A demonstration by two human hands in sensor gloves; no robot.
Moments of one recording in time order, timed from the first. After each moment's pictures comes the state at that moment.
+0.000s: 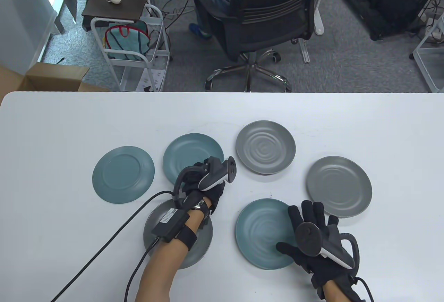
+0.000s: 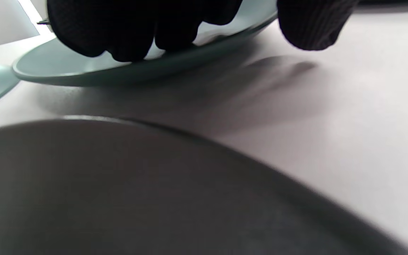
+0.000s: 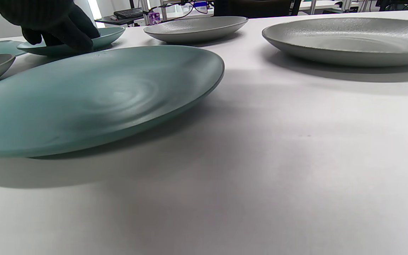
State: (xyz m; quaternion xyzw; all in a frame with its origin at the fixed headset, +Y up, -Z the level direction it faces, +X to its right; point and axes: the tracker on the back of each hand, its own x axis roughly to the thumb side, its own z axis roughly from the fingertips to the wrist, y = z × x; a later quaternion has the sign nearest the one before) left_hand -0.057 -0.770 -0.334 -0.19 -0.03 -0.11 0.98; right_hand 0.202 -0.759 -0.163 0.07 0.16 0.98 0.06
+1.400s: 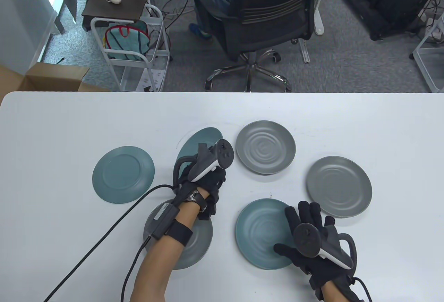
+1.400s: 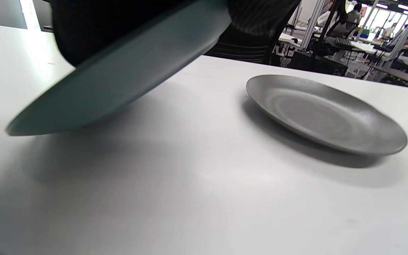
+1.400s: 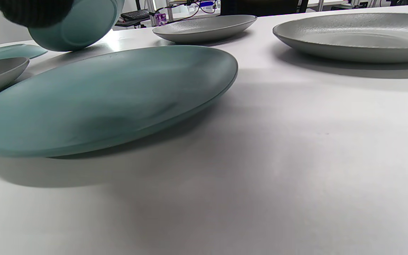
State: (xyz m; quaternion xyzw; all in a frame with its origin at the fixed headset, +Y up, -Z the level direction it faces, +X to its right) left_hand -0.068 -0.700 -0.339 -0.15 -0.05 0.08 0.98; right_hand 0.197 -0.756 -0.161 0.08 0.16 0.98 0.07
